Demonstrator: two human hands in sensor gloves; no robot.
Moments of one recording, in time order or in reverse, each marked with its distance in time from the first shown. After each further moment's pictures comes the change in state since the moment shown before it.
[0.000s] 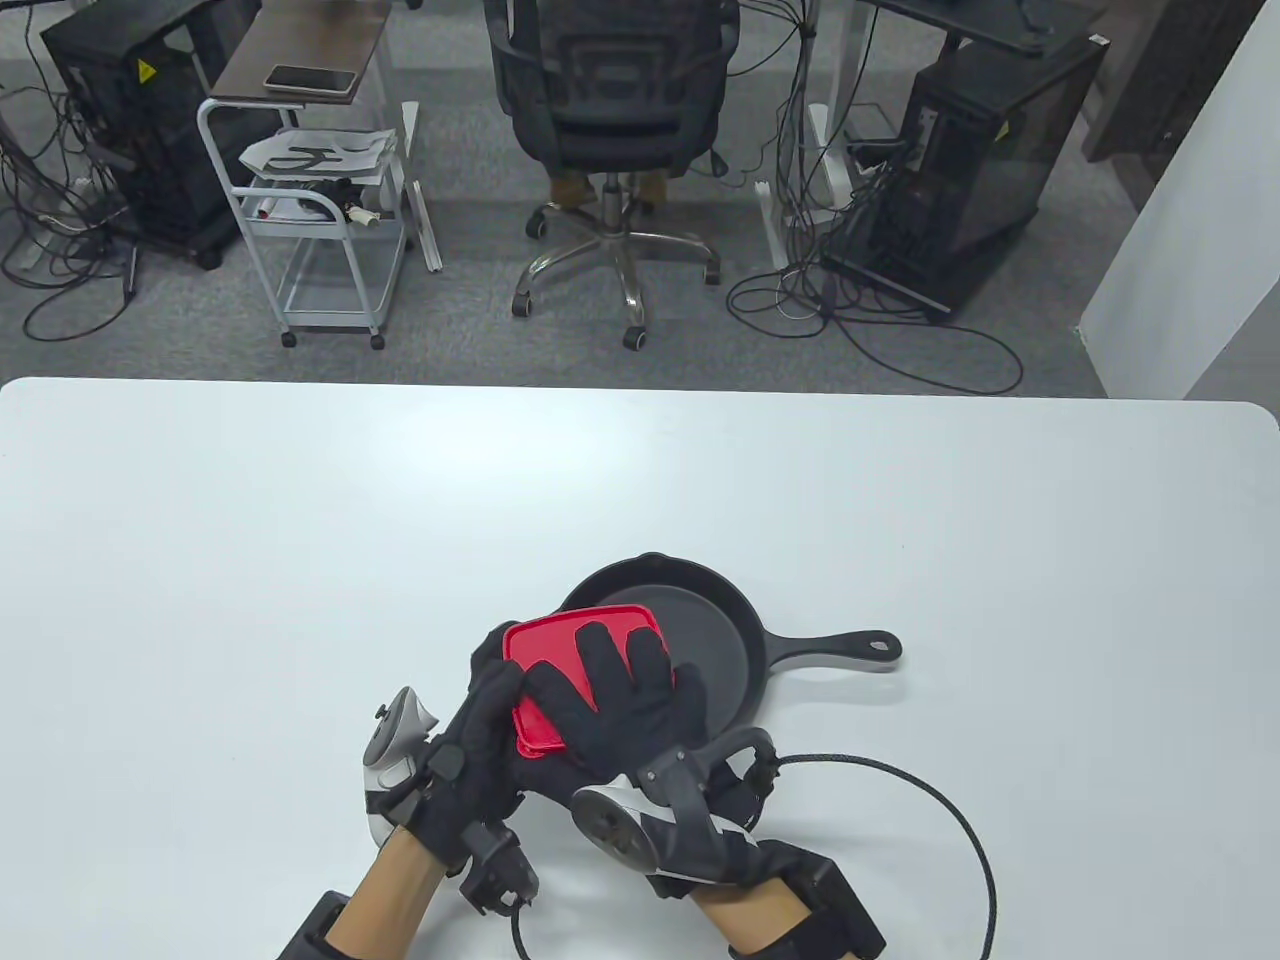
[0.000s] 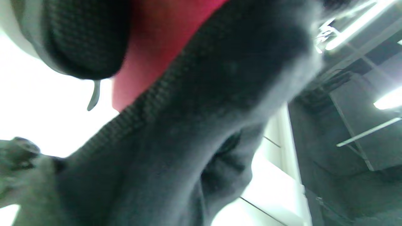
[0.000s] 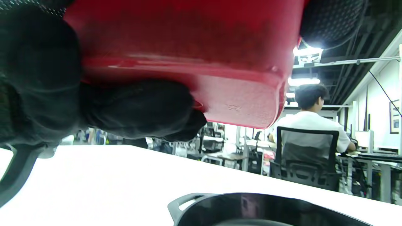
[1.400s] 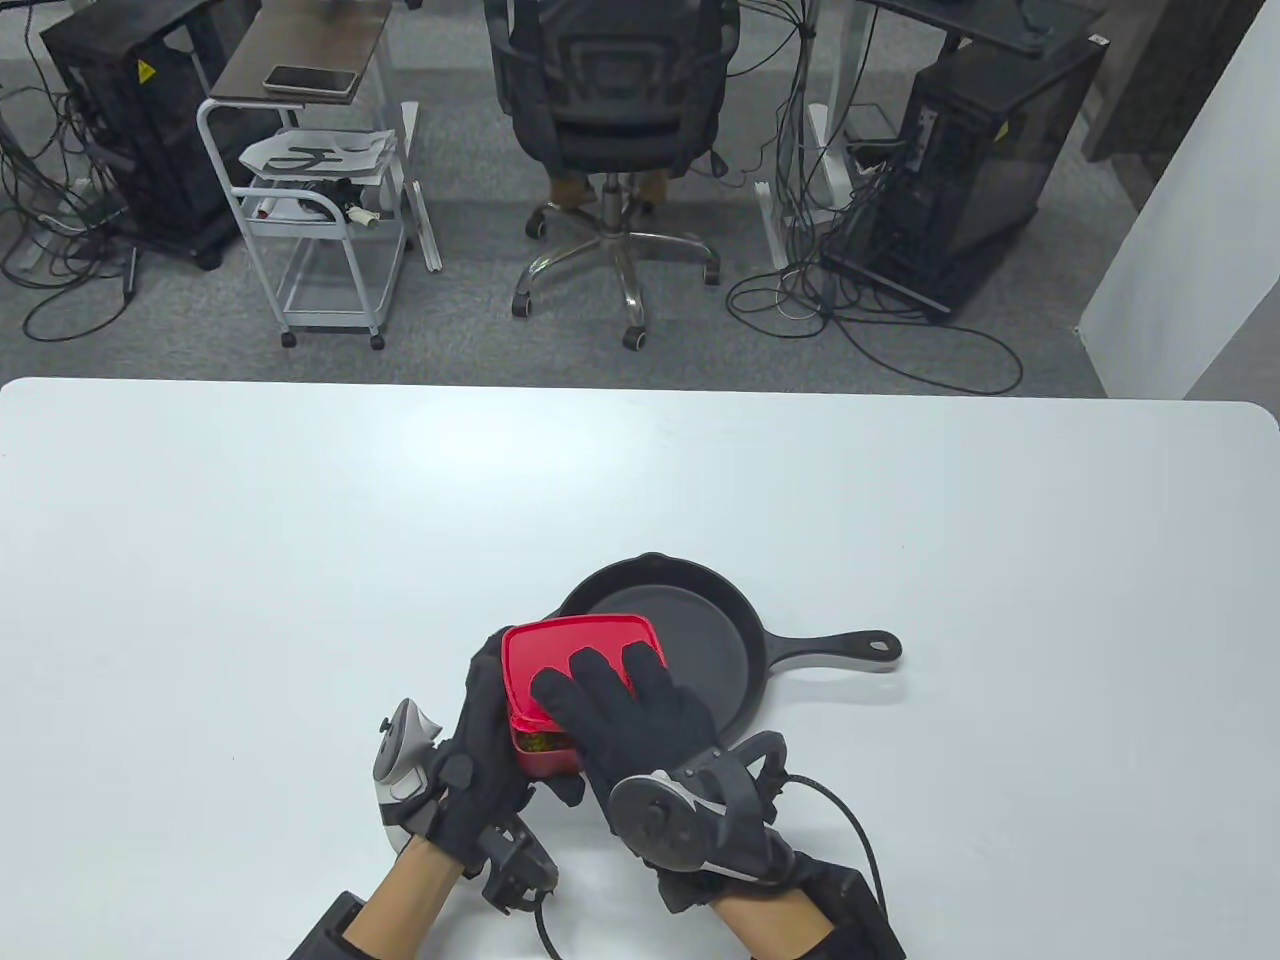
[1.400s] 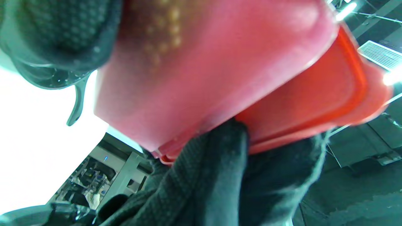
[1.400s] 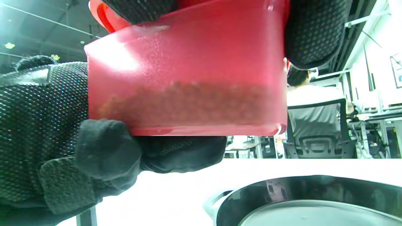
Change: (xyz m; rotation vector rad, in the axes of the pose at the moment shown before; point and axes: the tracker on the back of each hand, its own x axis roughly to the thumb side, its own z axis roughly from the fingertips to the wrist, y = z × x) left_hand -0.013 0.005 -0.004 0.035 -0.082 -0.004; right_hand -0.017 -0.012 0.006 0.073 0.060 -0.226
